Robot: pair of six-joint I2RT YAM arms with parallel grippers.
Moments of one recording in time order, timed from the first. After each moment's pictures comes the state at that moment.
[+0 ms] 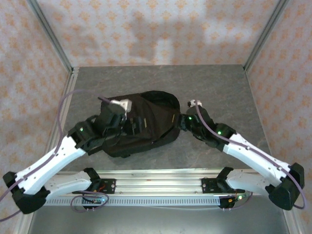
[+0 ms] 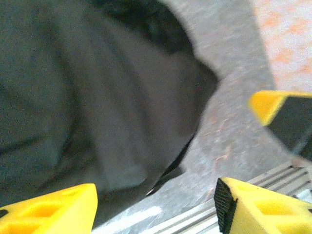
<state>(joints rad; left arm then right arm) -0.75 0.95 1.04 -0.83 -0.05 -0.81 0.78 1.05 0.90 -0.53 0.16 0.69</state>
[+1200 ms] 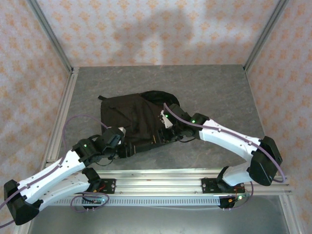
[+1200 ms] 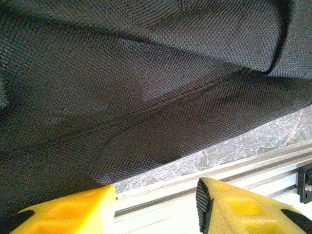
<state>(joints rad) -0.75 0.79 0.66 -0.88 0.05 -0.88 0.86 1.38 1.07 -0.70 -0.35 0.61</state>
